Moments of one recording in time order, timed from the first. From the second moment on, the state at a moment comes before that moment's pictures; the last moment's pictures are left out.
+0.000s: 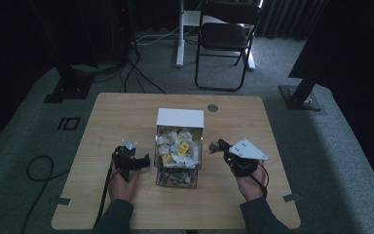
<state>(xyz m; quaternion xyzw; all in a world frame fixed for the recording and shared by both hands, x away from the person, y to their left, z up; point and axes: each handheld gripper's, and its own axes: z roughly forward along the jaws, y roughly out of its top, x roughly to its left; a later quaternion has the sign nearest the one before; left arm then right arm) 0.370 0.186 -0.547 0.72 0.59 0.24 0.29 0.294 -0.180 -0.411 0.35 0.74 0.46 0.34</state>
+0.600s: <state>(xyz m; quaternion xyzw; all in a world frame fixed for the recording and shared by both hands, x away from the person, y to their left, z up) 0.370 0.186 -0.547 0.72 0.59 0.24 0.29 0.326 -0.175 -0.408 0.35 0.74 0.45 0.34</state>
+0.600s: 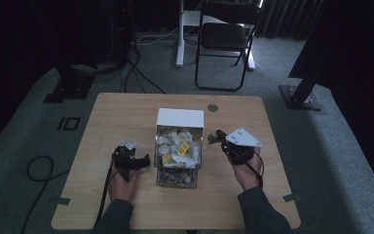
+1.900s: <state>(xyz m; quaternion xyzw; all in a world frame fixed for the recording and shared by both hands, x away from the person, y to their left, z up) 0.370 0.186 -0.547 0.72 0.59 0.24 0.29 0.381 -0.159 -0.419 0.37 0.75 0.44 0.33</state>
